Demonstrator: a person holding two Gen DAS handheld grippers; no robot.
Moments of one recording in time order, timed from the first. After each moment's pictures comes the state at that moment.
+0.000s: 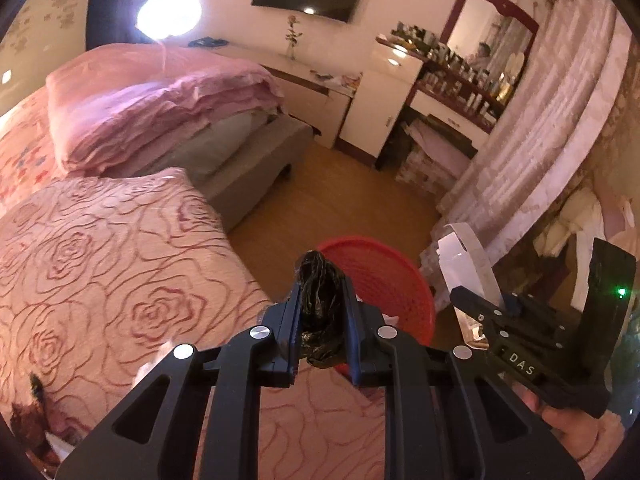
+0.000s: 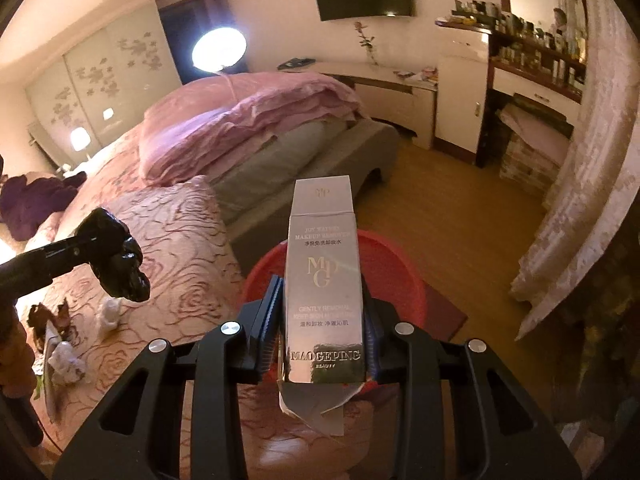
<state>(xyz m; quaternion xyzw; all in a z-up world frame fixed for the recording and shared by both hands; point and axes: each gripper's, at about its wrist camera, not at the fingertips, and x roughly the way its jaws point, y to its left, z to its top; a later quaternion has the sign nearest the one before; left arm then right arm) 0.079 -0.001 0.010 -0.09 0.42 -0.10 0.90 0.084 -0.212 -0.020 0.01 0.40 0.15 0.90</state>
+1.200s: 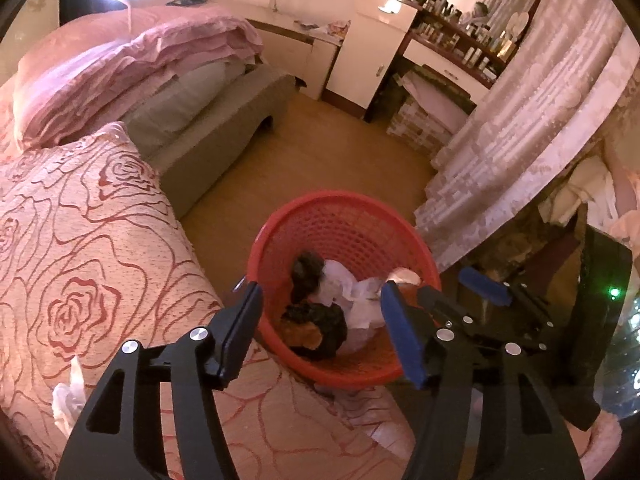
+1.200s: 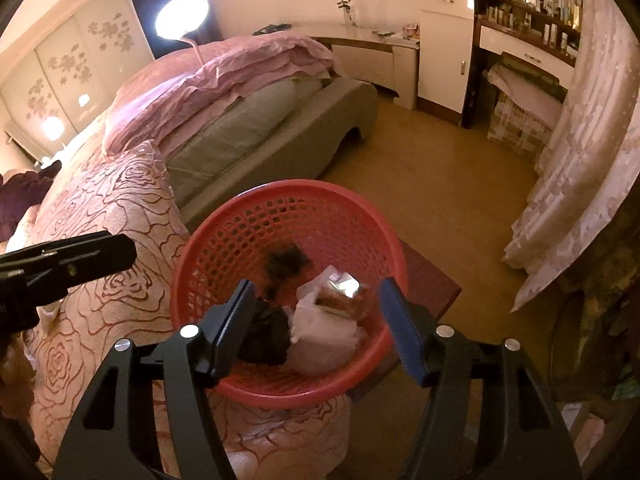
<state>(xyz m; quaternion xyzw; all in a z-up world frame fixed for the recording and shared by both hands) 0.123 -0.035 -0.050 -0.08 0.49 -0.12 0.86 0.118 -0.228 -0.081 0.01 0.46 0.12 0.88</state>
